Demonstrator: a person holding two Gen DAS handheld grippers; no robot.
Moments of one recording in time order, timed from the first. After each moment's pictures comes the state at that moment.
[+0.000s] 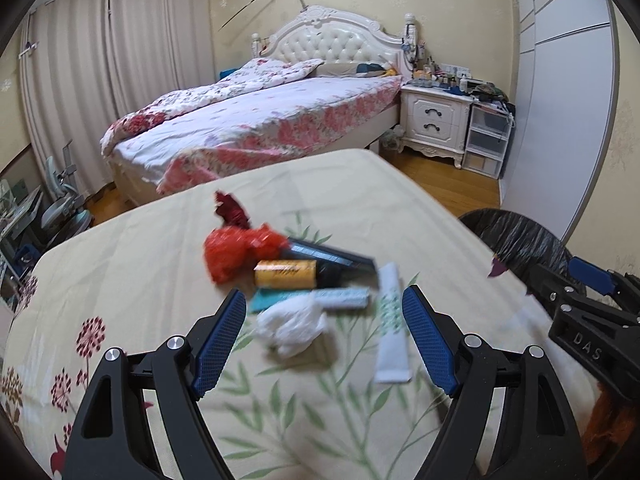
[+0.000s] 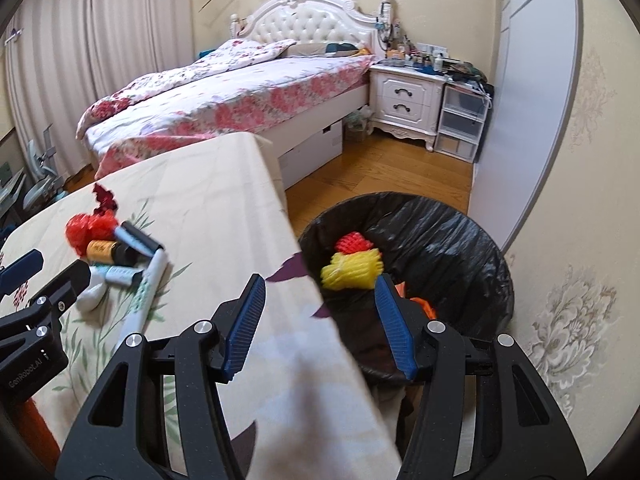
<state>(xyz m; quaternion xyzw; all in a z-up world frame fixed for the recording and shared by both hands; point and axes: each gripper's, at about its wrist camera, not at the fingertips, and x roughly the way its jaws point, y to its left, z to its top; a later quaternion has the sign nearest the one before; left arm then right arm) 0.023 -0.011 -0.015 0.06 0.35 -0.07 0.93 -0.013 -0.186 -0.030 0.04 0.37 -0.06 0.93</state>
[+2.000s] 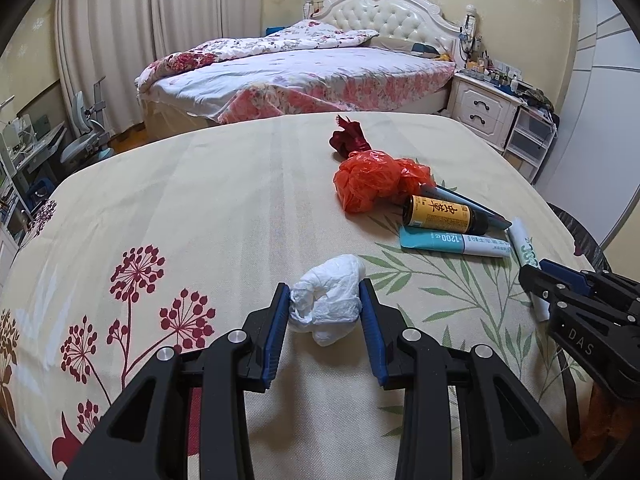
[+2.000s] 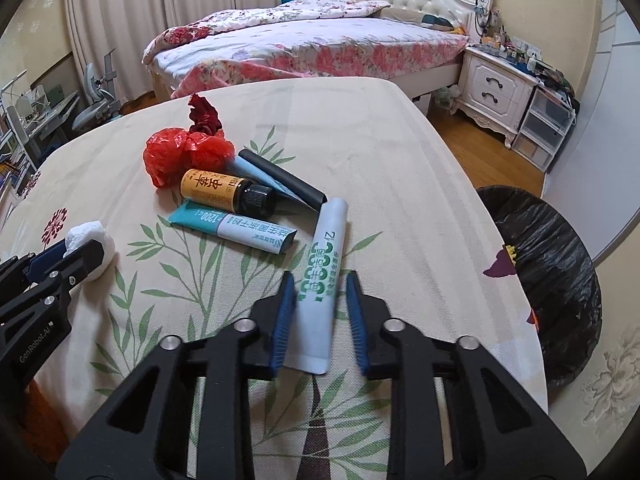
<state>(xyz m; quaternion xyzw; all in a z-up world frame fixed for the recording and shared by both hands) 0.022 0.089 -0.044 0.00 0.40 -0.01 0.92 0.027 -0.071 -0.058 -0.02 0.43 0.06 0.90</state>
